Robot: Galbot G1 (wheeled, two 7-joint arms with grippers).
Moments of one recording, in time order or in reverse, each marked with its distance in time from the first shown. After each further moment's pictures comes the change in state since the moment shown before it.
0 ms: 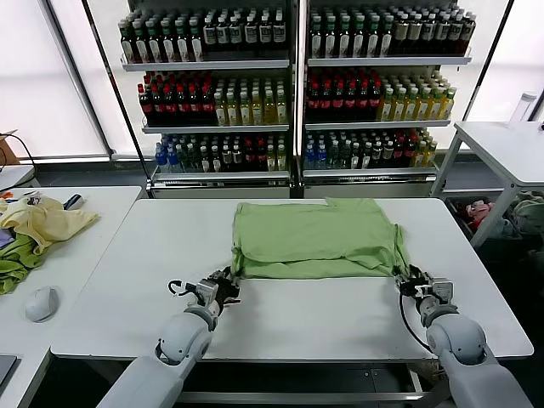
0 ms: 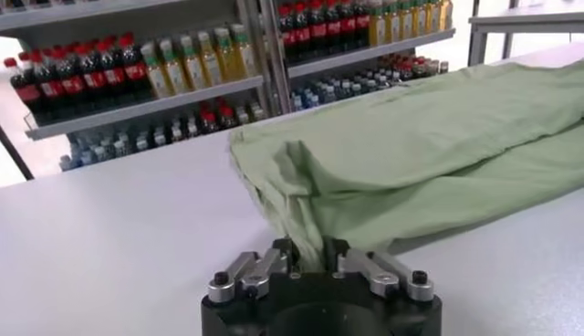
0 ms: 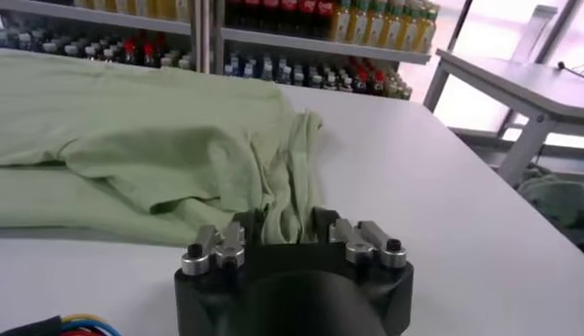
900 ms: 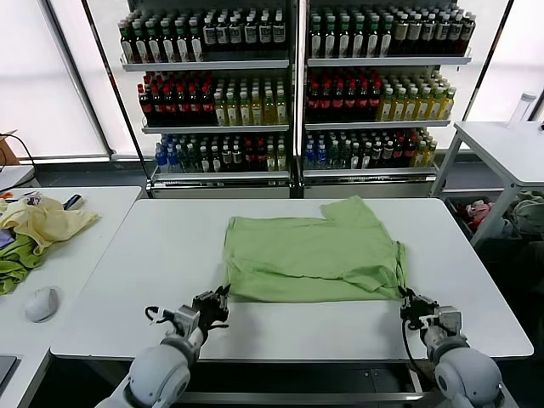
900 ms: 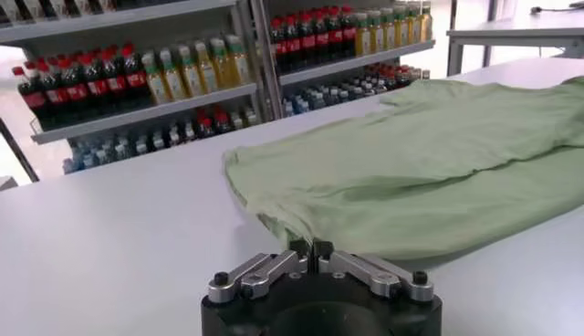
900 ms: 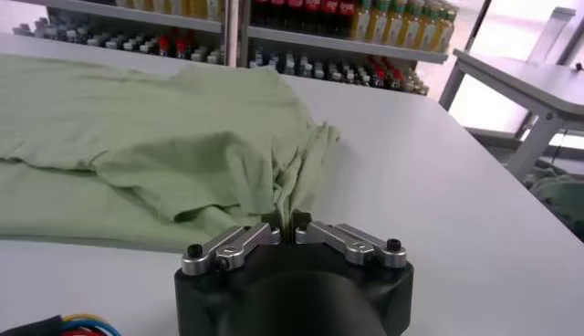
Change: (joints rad) left arm 0.304 0.118 -0.112 -0.330 0.008 0.010 -0.011; right arm -0.370 -0.010 0.126 0.367 -0.068 -0.017 0.013
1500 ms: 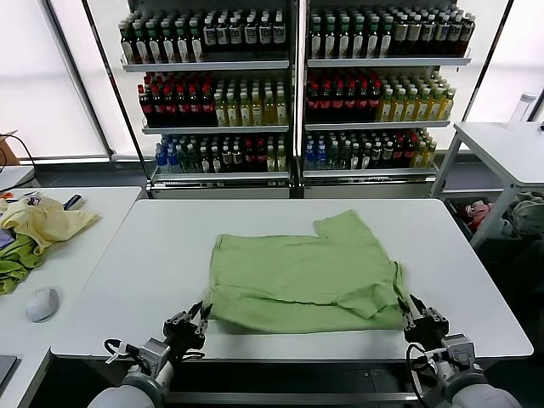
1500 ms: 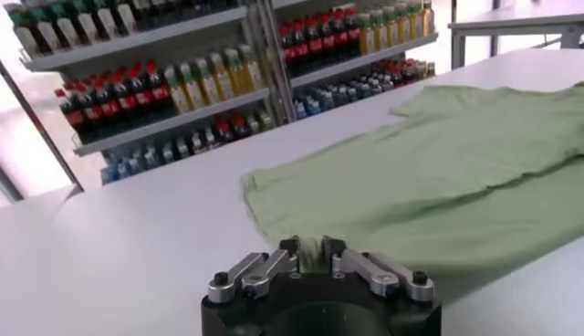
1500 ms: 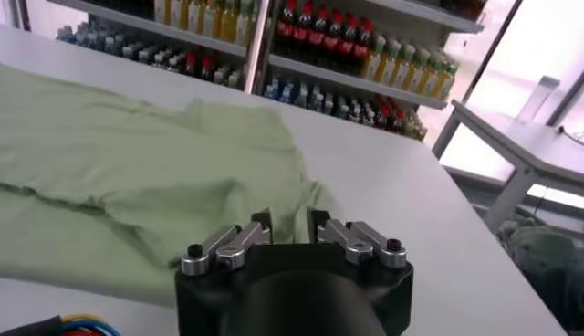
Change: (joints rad) left arm 0.216 0.091 -0.142 -0.215 0.020 0.010 -0.029; right arm -0.098 -0.035 0.054 0.176 -0.056 0.005 0.028
